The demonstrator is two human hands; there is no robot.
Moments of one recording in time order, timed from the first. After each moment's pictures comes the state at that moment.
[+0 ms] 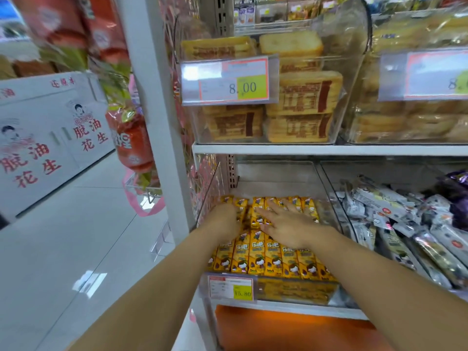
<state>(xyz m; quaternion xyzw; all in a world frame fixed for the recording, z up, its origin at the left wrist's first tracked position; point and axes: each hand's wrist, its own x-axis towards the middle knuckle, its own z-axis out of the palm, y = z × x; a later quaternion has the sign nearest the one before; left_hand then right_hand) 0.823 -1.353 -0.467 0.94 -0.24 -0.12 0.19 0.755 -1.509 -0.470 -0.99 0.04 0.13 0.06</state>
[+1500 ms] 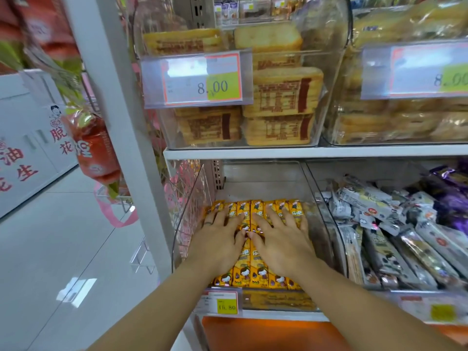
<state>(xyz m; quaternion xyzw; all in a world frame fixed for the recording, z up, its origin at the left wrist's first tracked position) 0.797 -1.359 -0.497 0.95 -0.31 0.01 0.07 0.725 -1.496 -0.487 -0.99 0.13 0.00 0.06</state>
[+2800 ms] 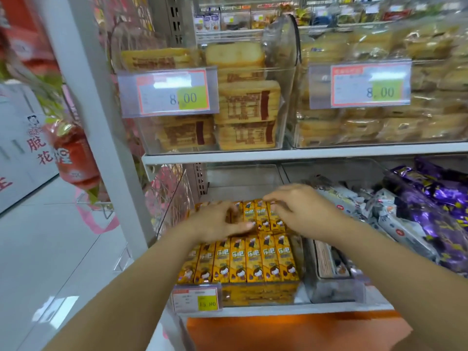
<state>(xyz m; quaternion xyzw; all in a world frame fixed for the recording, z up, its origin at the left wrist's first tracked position) 0.817 -1.388 -0.447 0.91 -0.36 -0.15 0.13 0.688 -1.558 -0.403 -0.99 0.01 -0.10 0.11</state>
